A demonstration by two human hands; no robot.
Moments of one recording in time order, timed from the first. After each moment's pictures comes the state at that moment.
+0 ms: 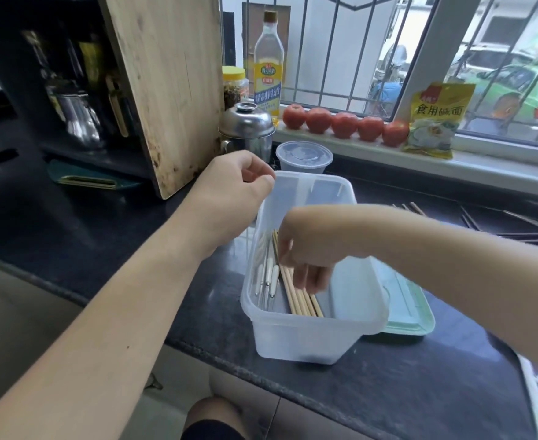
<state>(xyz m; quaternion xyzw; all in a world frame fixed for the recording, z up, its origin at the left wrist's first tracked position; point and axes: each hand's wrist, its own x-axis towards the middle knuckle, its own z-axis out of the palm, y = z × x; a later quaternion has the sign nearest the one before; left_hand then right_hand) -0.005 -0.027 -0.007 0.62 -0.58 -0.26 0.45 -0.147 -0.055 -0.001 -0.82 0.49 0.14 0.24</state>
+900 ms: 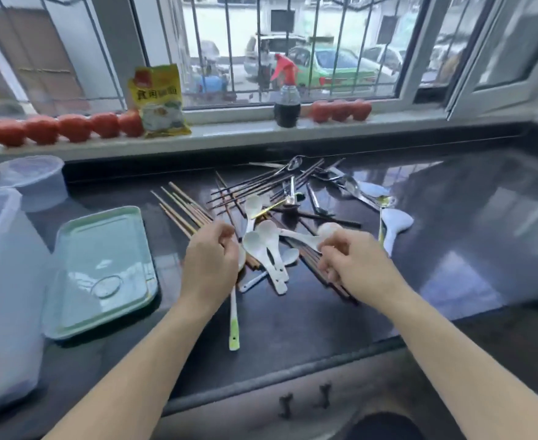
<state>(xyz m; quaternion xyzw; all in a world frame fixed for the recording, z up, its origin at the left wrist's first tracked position) -0.380 -0.010 -0.143 0.49 -0.74 -0.22 0.40 -0.588 0.095 -0.116 -0.49 0.72 -0.42 0.24</state>
